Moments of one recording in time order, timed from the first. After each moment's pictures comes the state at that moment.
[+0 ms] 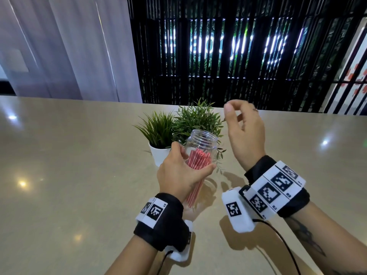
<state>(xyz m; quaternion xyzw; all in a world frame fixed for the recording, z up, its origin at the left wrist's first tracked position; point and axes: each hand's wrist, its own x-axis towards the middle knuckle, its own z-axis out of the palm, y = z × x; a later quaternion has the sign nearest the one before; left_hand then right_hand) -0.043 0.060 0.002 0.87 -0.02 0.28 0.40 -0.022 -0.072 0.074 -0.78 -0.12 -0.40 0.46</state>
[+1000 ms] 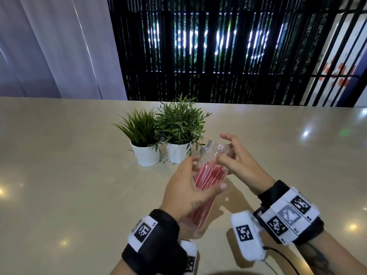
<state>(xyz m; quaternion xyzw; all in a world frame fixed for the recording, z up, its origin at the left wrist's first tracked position) -0.067 0.024 -0.010 0.86 -0.14 0.07 0.48 -0.051 -0.127 0.029 -0.79 -0.12 -0.03 0.59</state>
